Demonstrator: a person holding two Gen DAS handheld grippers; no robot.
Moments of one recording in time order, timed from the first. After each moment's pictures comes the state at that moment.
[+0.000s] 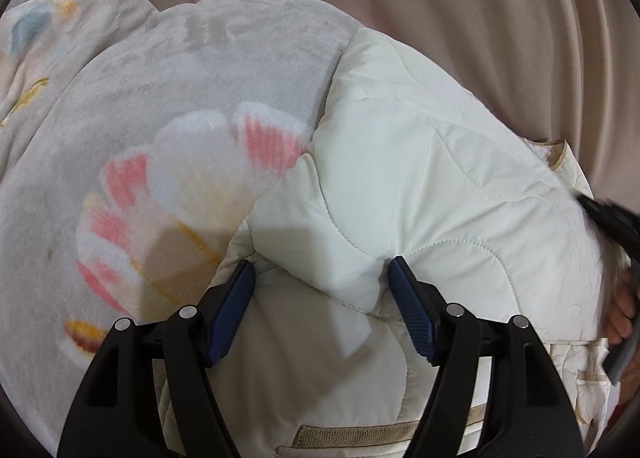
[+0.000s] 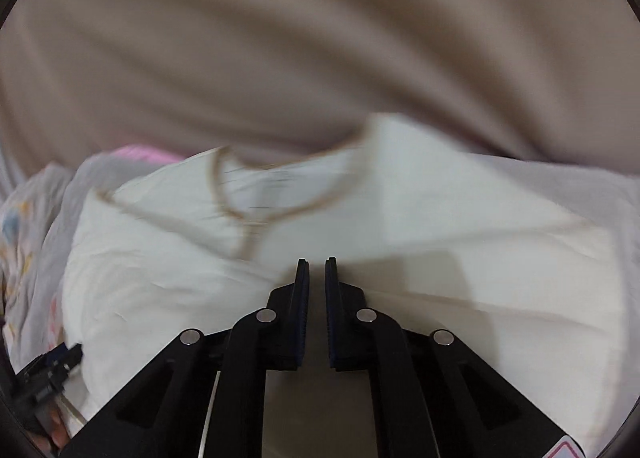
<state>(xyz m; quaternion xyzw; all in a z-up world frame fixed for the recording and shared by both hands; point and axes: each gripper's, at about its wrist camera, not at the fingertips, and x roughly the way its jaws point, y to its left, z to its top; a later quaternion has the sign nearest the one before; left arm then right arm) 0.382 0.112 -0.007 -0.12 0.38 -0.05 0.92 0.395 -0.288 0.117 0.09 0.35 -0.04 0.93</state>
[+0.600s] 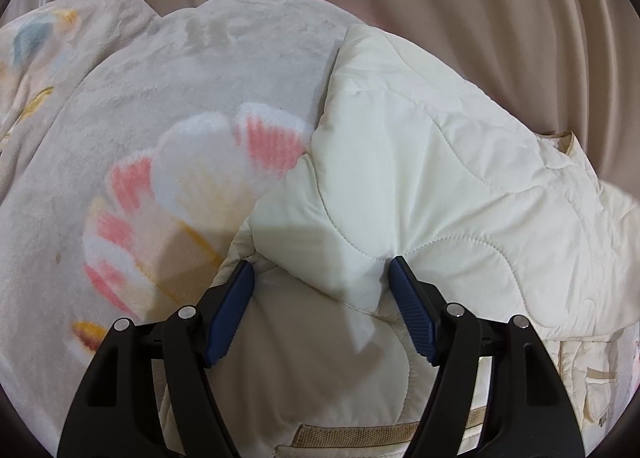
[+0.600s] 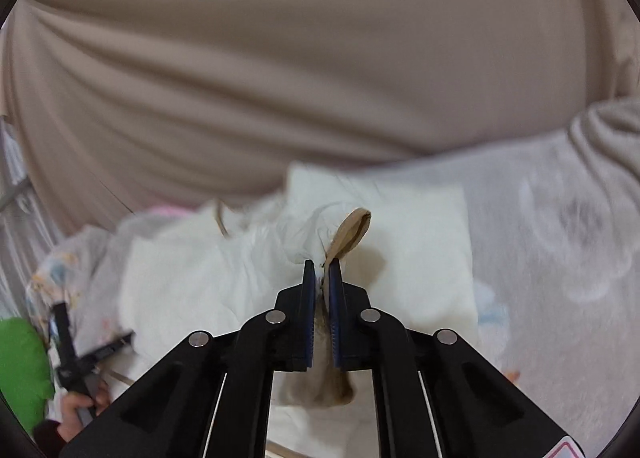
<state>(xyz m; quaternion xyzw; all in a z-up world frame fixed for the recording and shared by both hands) 0.382 0.105 -0.006 -0.09 0.39 -0.04 0.92 0.241 -0.356 0.168 0.16 0.24 -0.03 0.96</state>
